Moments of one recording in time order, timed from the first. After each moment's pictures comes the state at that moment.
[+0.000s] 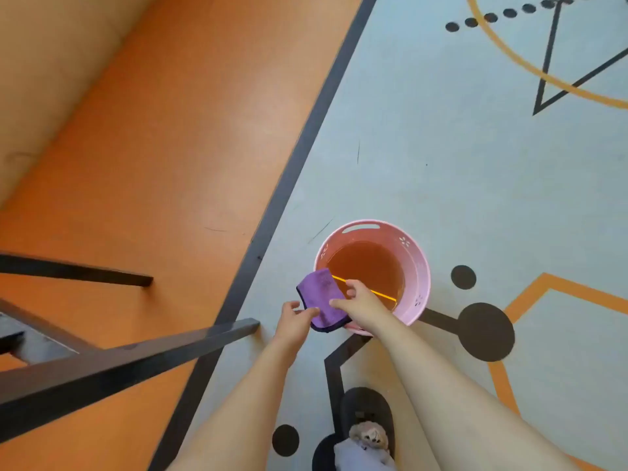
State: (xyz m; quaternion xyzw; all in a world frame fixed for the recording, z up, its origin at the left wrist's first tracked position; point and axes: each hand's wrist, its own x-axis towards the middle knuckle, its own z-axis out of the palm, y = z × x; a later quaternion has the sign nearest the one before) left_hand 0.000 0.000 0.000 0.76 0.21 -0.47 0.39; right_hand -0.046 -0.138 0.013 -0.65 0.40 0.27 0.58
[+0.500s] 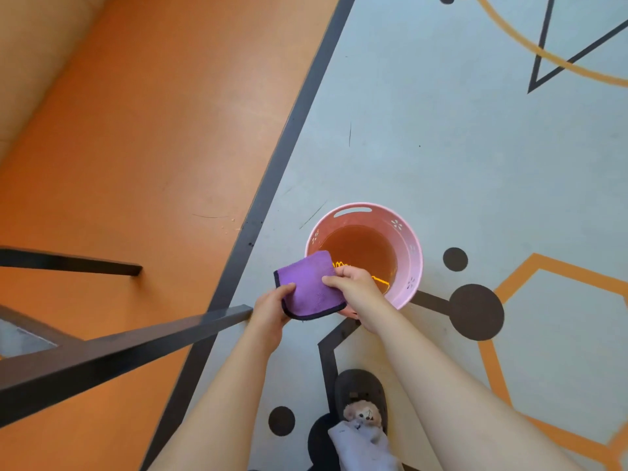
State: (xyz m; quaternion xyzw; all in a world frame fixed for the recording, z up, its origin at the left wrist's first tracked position) left_hand 0.008 0.009 0.005 0.64 0.33 -0.41 0.56; right_hand -0.051 -0.135 0.033 -0.53 0.44 0.17 0.71
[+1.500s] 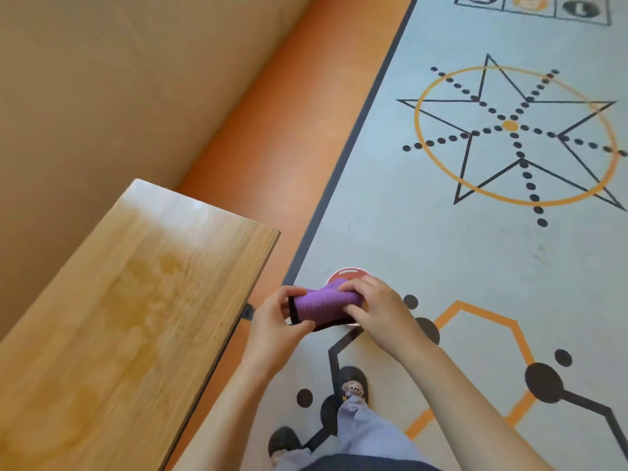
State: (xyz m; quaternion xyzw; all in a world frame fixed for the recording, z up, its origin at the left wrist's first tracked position) left_hand -0.070 0.078 0.578 0.85 -0.11 -0.25 0.45; right_hand -0.139 -0.099 0.567 -0.90 0.17 0.04 0.40
